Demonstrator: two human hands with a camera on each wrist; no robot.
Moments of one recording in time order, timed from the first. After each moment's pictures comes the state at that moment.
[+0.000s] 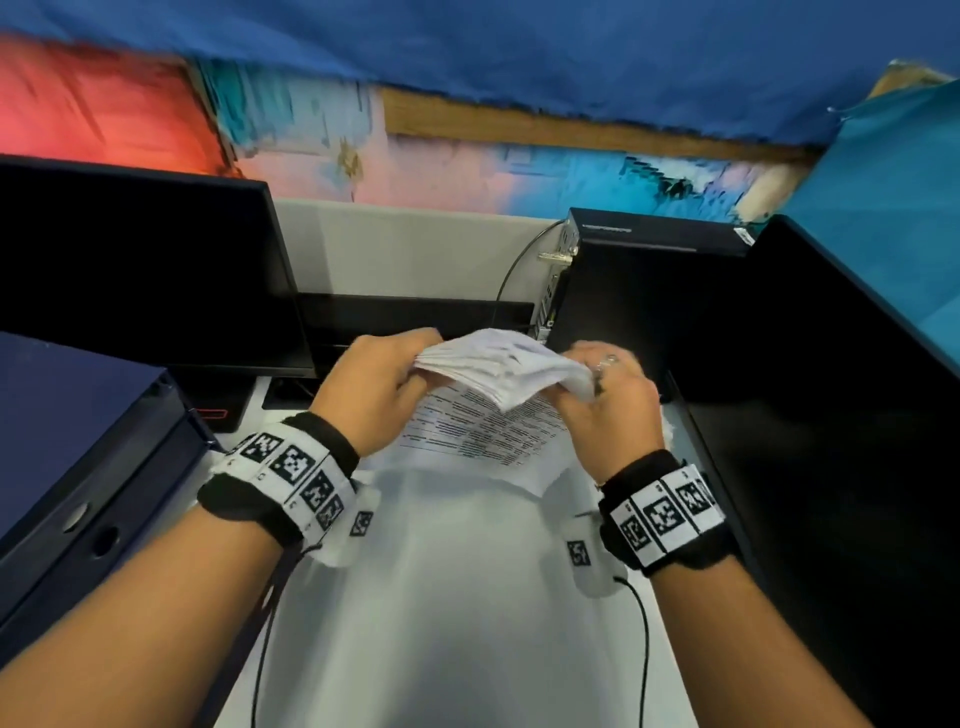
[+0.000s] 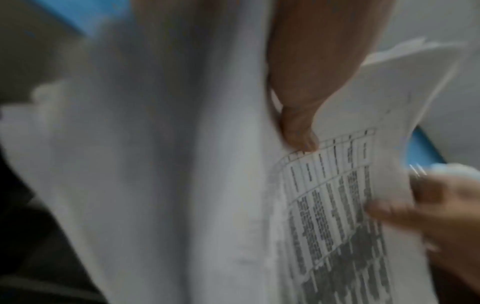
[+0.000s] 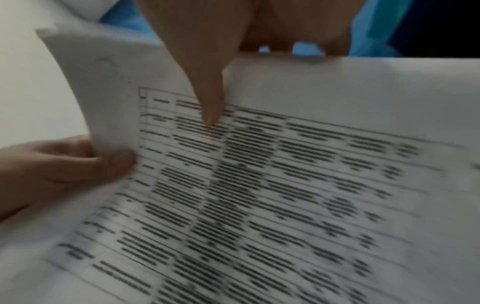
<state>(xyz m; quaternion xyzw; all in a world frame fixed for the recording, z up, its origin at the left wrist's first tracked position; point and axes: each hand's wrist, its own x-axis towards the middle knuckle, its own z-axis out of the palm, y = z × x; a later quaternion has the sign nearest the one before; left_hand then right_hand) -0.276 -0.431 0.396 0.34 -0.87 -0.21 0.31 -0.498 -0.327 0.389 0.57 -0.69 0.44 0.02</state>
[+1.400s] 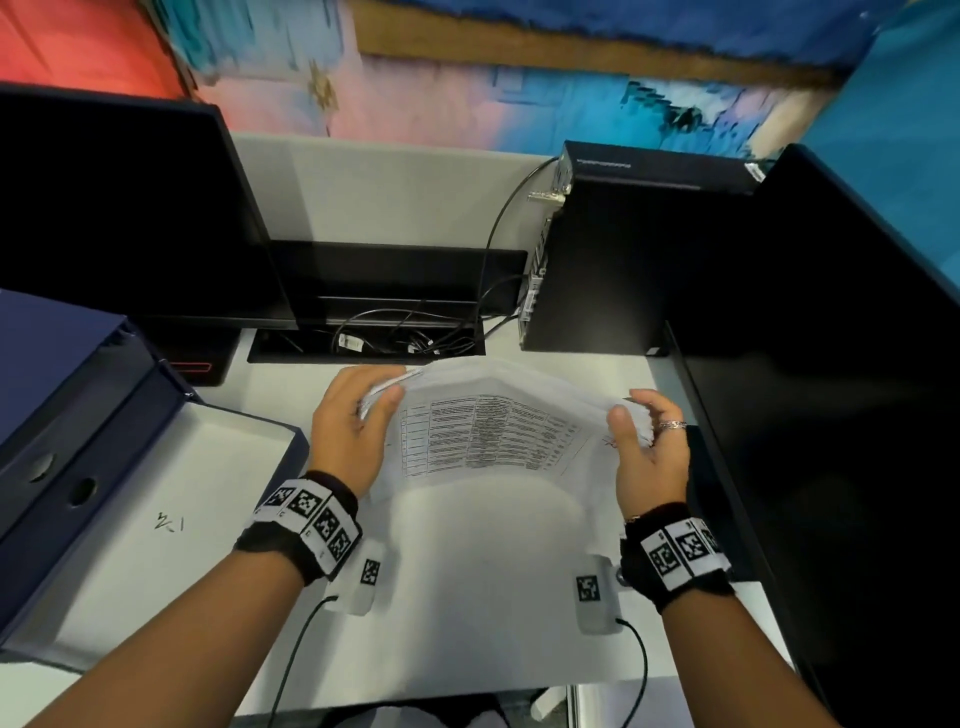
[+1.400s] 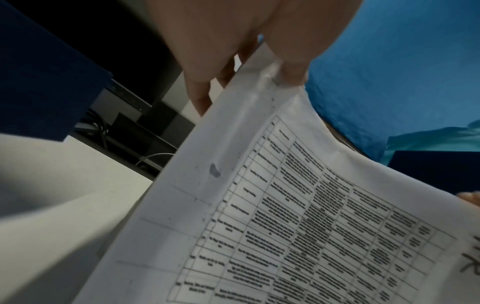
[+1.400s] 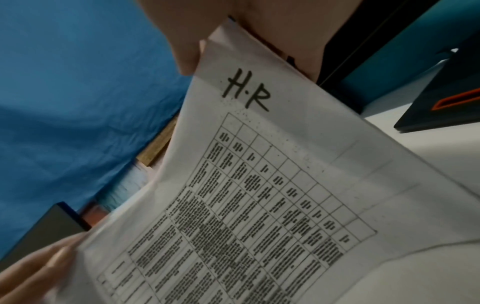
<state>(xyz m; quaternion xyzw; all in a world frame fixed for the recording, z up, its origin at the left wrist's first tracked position) -0.274 -0.388 0.279 0.44 -0.70 -0.33 0.45 -0.537 -0.261 0.288 0.29 -0.68 0.64 -0.21</state>
